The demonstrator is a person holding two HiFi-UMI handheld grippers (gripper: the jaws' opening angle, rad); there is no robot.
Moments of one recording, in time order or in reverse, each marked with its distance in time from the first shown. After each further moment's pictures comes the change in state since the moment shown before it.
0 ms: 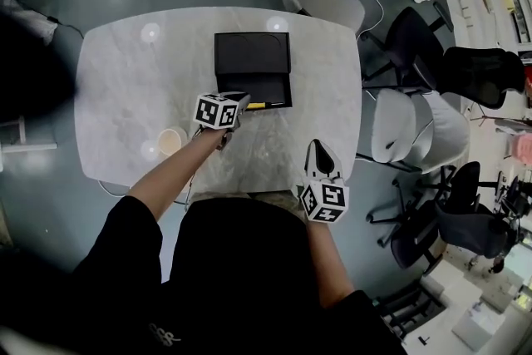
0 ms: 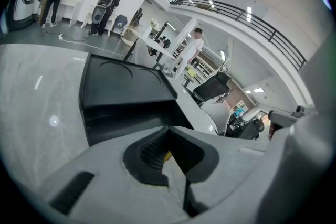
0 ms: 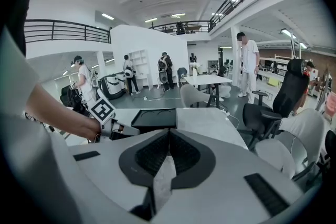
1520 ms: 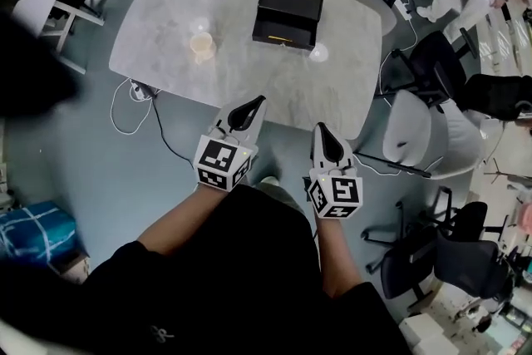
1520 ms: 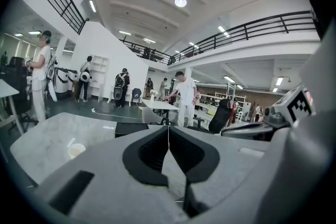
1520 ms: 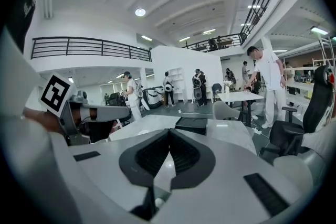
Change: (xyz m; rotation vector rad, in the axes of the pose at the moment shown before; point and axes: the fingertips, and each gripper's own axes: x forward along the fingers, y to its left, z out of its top) left arm -0.234 -0.303 -0.110 0.283 -0.654 0.368; right arm -0.213 0.041 -0.036 -0.150 -0.178 0.378
